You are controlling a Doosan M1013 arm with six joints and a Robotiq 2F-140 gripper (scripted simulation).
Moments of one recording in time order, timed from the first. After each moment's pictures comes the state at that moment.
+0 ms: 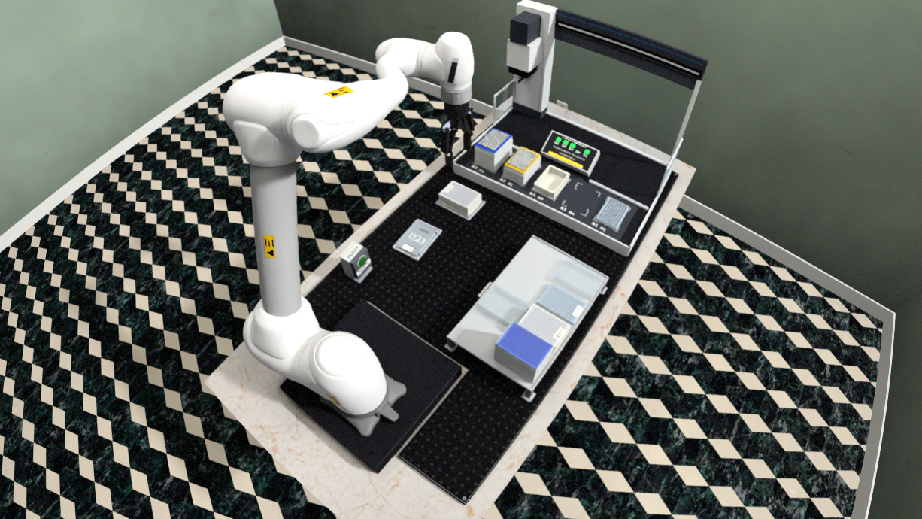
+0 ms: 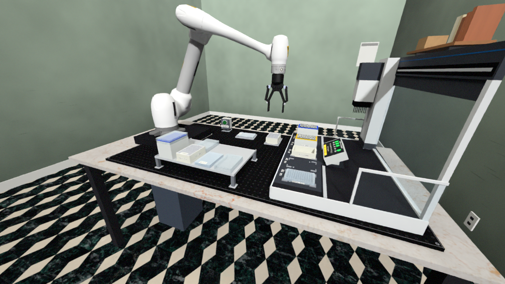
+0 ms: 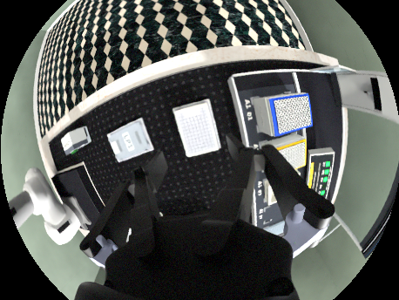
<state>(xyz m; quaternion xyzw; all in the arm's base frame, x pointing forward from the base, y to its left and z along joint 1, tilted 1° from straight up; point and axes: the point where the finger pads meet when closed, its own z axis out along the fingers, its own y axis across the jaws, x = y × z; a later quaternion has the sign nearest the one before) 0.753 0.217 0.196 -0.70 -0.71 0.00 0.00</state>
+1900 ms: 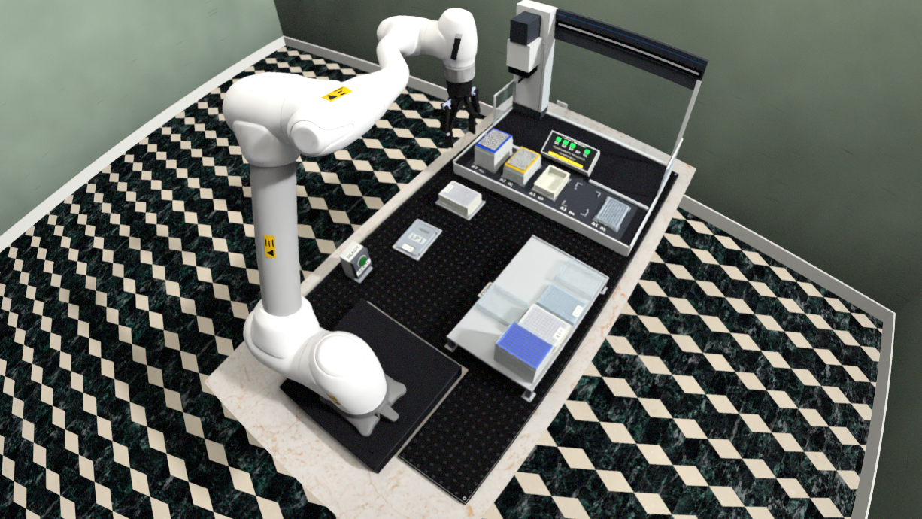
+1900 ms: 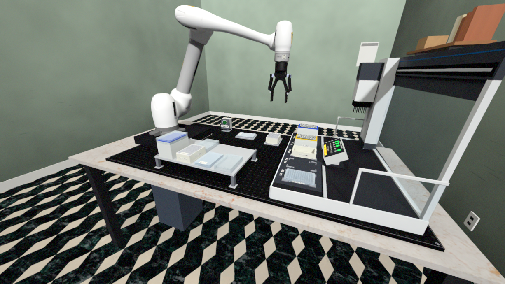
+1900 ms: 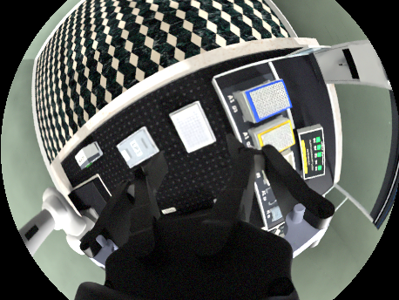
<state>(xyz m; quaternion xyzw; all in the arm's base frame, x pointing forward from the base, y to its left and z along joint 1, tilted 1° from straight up) 0.771 0.217 0.264 -0.76 -0.65 0.00 0.00</state>
